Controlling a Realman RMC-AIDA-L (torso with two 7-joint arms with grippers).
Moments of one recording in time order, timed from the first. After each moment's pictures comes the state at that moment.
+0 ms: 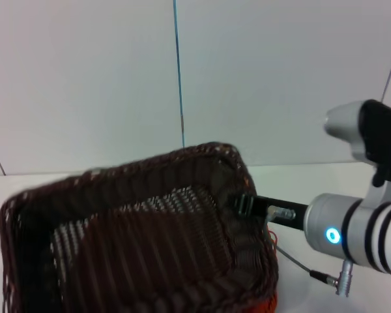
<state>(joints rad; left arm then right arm) -0.11 -2.16 -2.52 -0.94 1.78 -0.54 1.58 0.34 1.97 1.12 1.76 0.36 -0.71 0.78</state>
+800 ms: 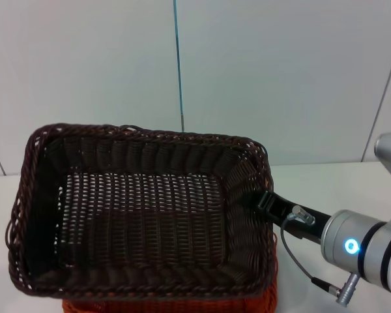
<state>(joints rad) -0.10 -2.16 -2.52 -0.94 1.79 -0.55 1.58 0.21 2.00 1.14 1.61 0.54 -0.40 0.79</state>
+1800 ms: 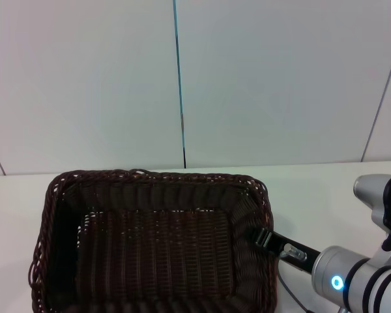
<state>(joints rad) -0.11 -2.16 -2.52 -0.94 1.79 -0.54 1.59 0.19 2.07 1.11 1.46 0.40 -0.34 0.79</state>
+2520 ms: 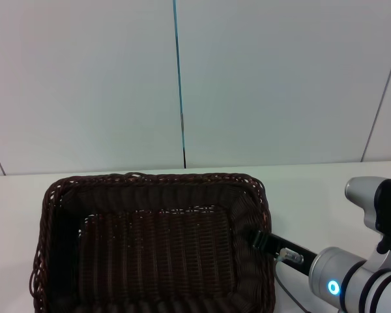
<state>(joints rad) -0.10 -2.16 -2.52 -0.94 1.79 -0.54 1.59 0.18 2.07 1.08 1.46 0.29 -0.31 0.79</state>
